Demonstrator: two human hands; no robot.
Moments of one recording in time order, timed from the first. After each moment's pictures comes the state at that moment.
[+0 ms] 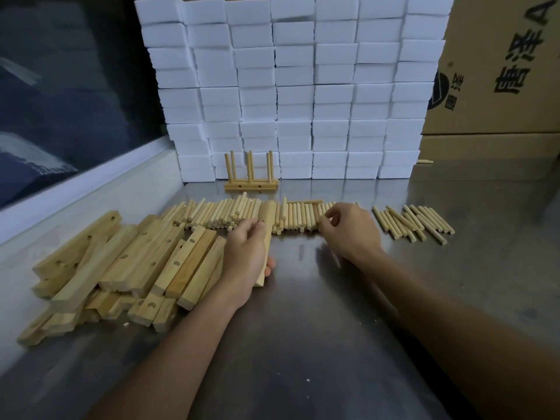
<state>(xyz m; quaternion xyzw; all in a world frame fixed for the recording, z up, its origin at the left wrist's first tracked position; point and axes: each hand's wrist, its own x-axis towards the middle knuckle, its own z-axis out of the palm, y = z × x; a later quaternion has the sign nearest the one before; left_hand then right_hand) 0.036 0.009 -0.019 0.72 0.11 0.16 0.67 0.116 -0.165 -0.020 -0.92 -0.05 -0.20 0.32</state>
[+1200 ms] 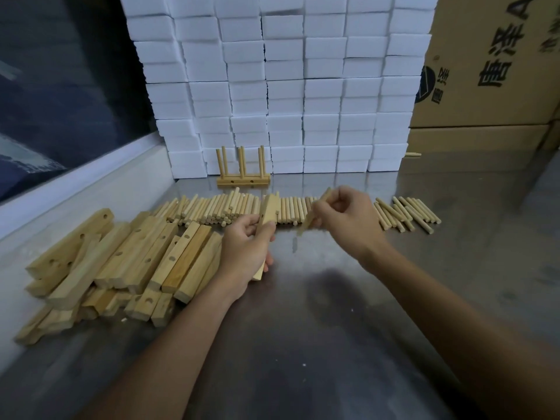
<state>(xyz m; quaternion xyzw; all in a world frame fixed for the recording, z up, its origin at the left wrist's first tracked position) 0.038 0.010 -0.025 0.73 0.04 0.17 0.67 0.051 -0.168 0.017 -0.78 -0.12 -0.16 0.59</state>
